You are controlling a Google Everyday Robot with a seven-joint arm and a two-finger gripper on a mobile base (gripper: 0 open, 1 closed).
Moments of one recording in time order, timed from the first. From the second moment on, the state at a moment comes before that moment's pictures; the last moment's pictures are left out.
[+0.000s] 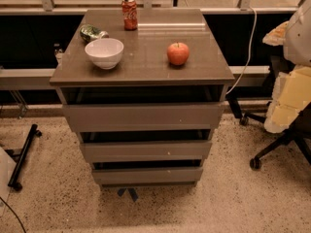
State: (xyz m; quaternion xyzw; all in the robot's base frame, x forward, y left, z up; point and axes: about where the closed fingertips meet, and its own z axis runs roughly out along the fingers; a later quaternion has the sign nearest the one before) arm 0.438 -0.213 0.989 -0.60 0.78 -0.05 0.18
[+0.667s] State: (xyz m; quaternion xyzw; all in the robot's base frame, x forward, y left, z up) arm 0.440 -0.211 0.981 -0.60 0.78 -0.04 0.19
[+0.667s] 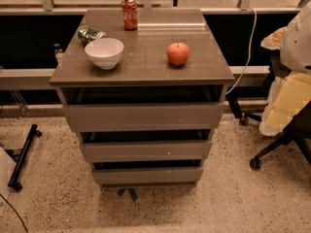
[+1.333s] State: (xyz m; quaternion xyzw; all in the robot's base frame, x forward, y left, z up) arm 0.446 -0.208 0.964 -0.59 0.78 -0.03 0.21
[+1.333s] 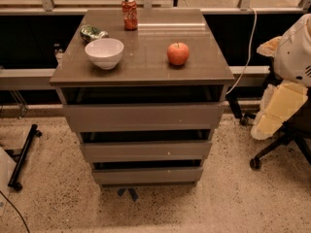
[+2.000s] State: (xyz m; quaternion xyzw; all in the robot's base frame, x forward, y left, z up) arm 0.456 -0.184 0.933 -0.57 0.79 -0.03 0.23
